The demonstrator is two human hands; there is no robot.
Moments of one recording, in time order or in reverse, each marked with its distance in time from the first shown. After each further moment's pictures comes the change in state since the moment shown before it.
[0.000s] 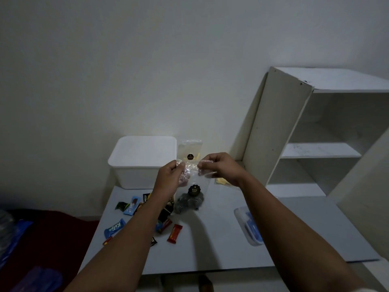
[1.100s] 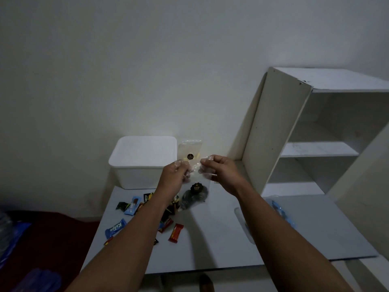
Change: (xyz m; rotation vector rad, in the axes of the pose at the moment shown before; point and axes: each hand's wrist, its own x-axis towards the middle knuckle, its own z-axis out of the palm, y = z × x) left_hand -0.003 0.005 0.003 -0.002 -0.044 0.037; right_hand -0.012 0.012 0.022 0.305 0.144 -0.039
